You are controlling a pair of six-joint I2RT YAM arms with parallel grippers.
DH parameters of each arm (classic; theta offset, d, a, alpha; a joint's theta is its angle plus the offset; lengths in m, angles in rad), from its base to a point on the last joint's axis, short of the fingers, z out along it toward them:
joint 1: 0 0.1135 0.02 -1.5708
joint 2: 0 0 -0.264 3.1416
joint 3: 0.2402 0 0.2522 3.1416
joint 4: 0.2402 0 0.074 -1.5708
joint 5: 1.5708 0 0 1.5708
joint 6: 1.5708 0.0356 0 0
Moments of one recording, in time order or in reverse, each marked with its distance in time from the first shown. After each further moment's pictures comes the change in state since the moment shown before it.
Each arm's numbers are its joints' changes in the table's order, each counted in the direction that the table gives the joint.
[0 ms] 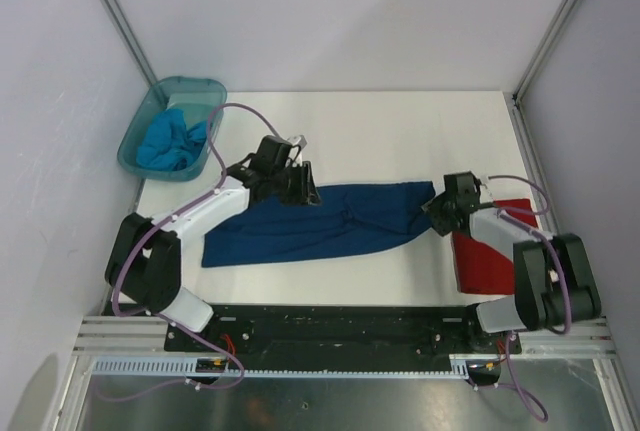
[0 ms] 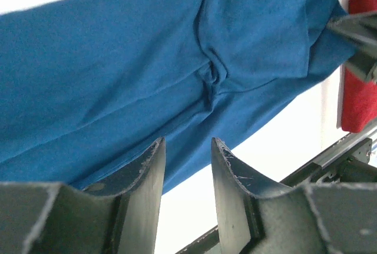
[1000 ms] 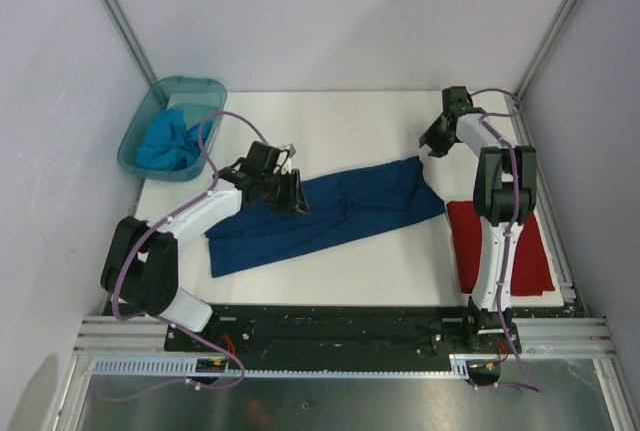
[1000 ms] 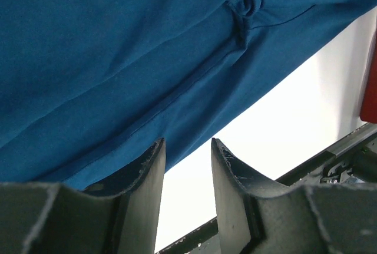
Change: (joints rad) left arm 0.065 -0.034 -0.070 0.063 0.036 0.036; right arm -0.153 0.940 1.254 0.362 -0.138 -0.358
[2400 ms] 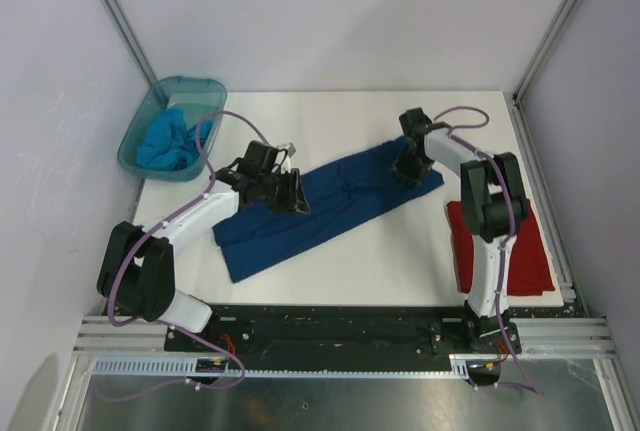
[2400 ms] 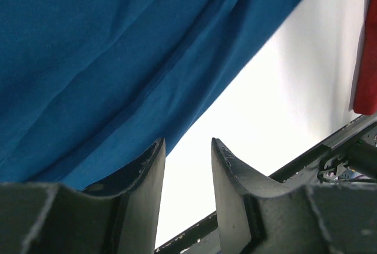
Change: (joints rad) left arm 0.004 -0.032 -0.005 0.007 0.024 0.015; right arm 0.226 -0.240 -0.352 0.146 0.142 0.100
